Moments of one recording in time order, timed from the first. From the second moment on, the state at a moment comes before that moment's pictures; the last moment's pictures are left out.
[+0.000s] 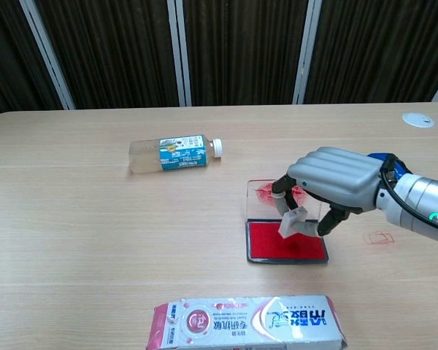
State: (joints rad) left arm -0.13 -1.20 -0.03 -1.62 1.39 1.40 0.36; right arm 0.68 -1.66 0.06 -1.25 -1.57 0.96 -0.20
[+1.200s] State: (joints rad) left arm -0.12 -1.21 -0.03 -1.62 1.40 1.41 0.36; right arm 0.67 -1.64 0.06 -1.27 -1.54 1.01 -0.21
